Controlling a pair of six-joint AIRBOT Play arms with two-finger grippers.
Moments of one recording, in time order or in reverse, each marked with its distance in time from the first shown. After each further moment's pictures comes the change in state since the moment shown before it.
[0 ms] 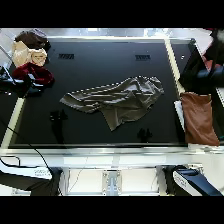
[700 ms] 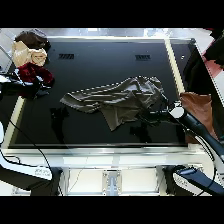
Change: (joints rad) left arm -0.041 -0.064 -0.021 -0.065 0.014 -0.058; right arm 0.163 -0.180 -0.597 0.585 -0.462 -0.061
